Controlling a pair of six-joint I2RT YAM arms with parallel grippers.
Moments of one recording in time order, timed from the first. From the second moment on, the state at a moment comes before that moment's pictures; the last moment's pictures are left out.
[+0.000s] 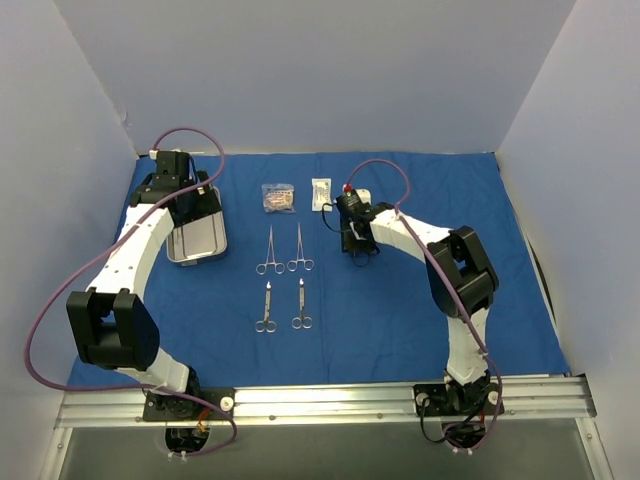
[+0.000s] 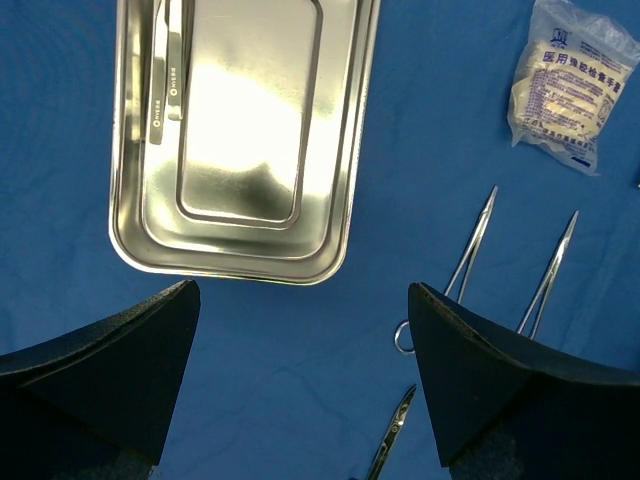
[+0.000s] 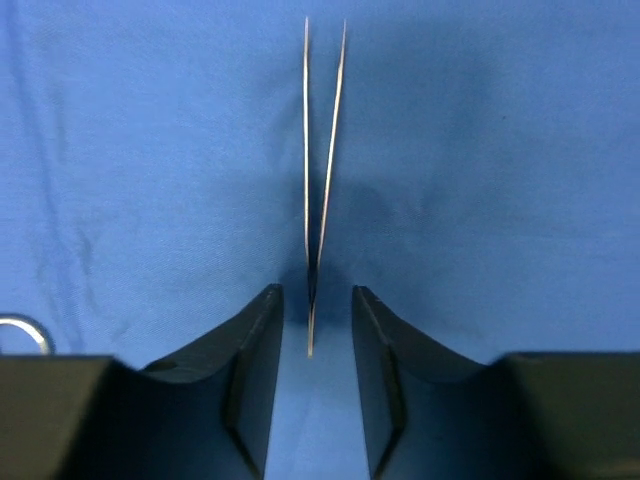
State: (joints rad) left arm -0.08 1.56 1.42 -0.72 -0.19 -0.42; right arm 0.56 1.99 1.37 -0.48 0.24 0.45
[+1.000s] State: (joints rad) left arm -0.02 2.13 1.82 -0.67 -0.58 -0.16; right arm 0.56 1.43 1.12 -0.28 0.13 0.33
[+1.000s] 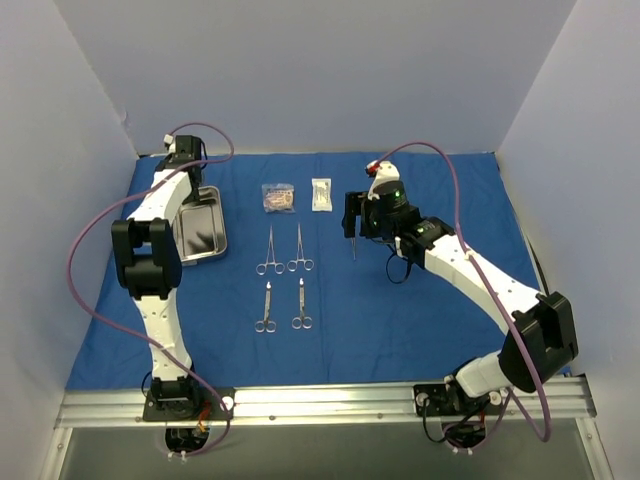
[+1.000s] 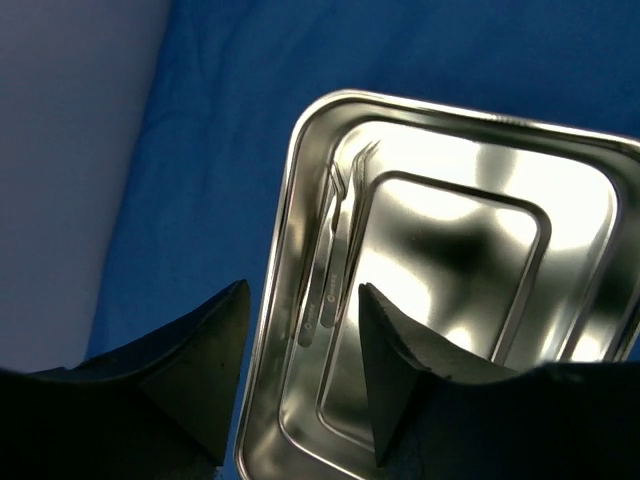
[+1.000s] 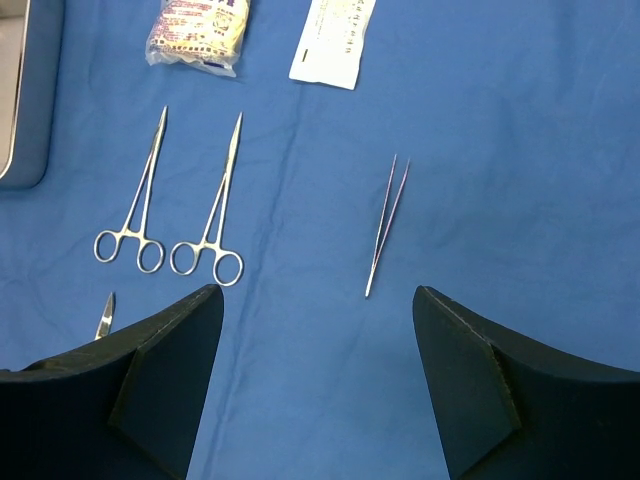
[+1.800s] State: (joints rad) left arm -0.02 2.38 2.01 -0.62 -0.65 -0.04; right arm 0.55 1.47 1.12 -0.27 0.13 0.33
